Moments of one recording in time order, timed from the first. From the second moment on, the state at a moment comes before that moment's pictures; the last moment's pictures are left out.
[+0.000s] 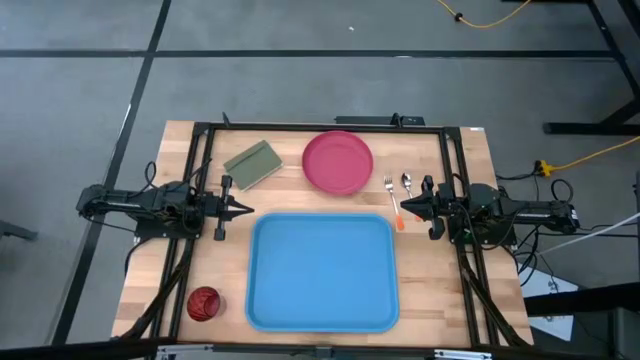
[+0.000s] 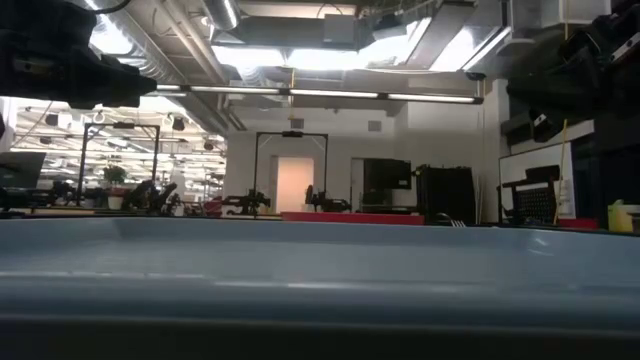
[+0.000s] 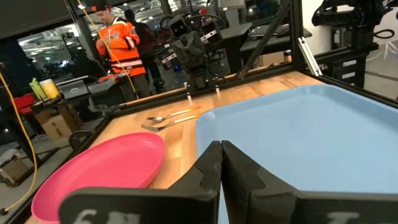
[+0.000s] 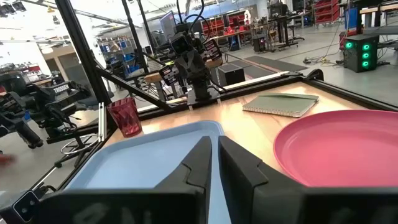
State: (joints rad) left arm -0.05 0.02 0.01 0.02 -0.02 0.24; right arm -0.02 0.00 0.01 0.02 0.00 0.25
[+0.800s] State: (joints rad) left arm -0.05 0.02 0.01 0.09 -0.09 0.22; right arm -0.02 0.00 0.01 0.06 -0.03 0.08
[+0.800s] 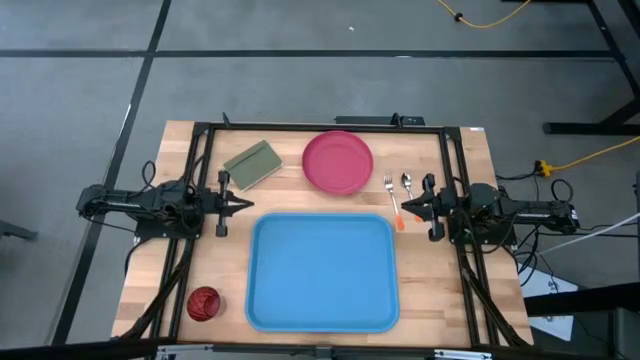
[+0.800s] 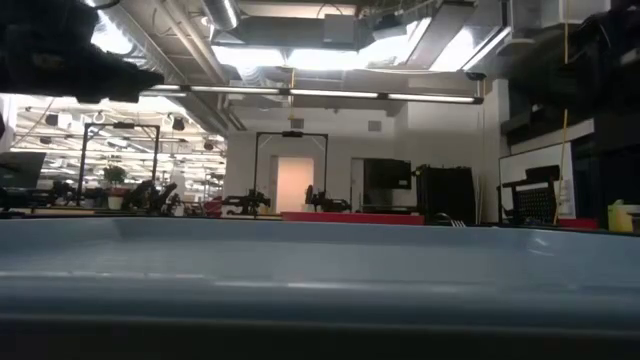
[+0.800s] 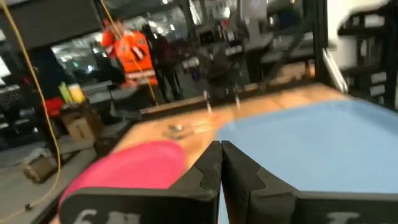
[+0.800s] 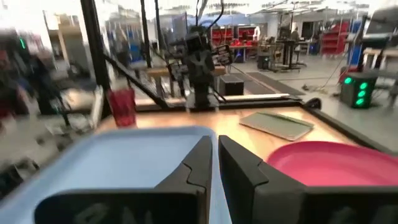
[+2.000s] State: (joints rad) left arm -0.05 0.02 0.01 0.32 -0.01 -0.02; right arm -0.02 0.70 0.85 -0.59 0.64 0.29
